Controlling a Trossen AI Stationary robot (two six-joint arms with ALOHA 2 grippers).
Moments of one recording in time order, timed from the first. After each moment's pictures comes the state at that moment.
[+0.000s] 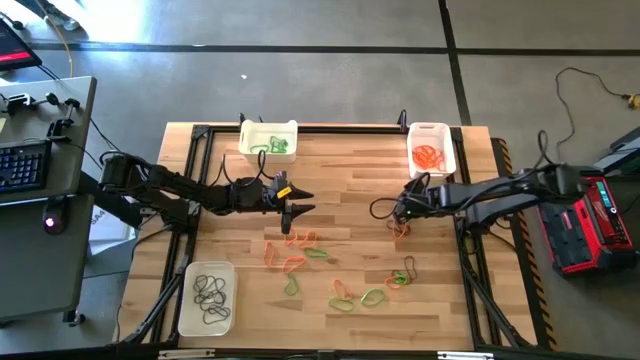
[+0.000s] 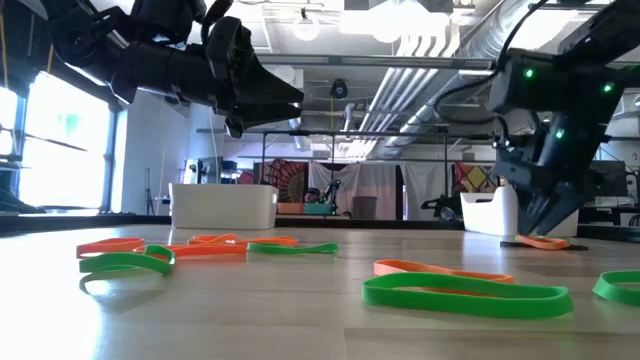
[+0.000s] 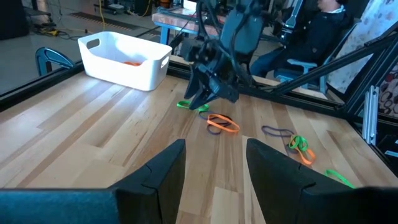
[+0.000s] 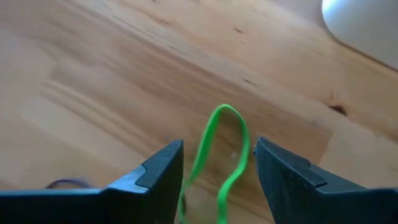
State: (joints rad) left arm 0.04 1.46 0.49 0.79 -0.07 -0.21; right arm -0.06 1.19 0.44 -0.58 0.38 0.99
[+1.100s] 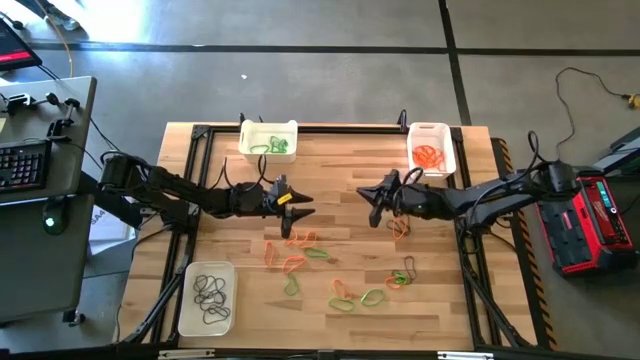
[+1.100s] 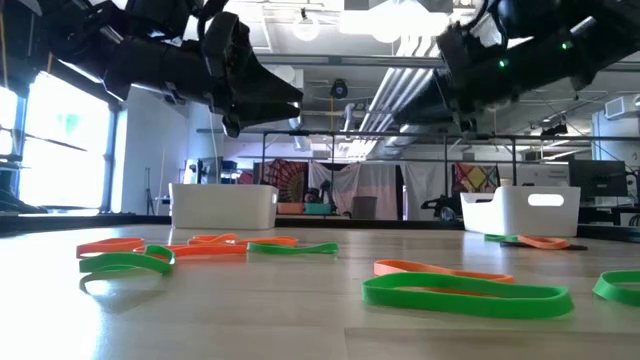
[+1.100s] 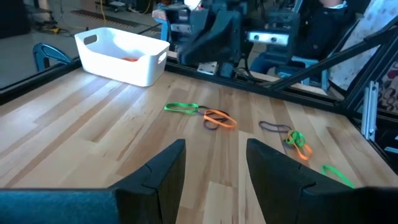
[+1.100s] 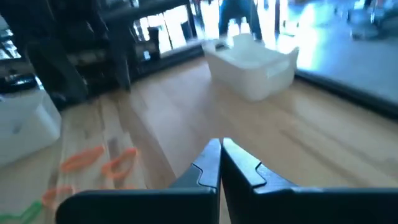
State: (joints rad) left arm -0.01 1.46 0.49 0.78 -0.13 -0.22; right arm 0.03 1.24 0.44 0.51 0.40 0.32
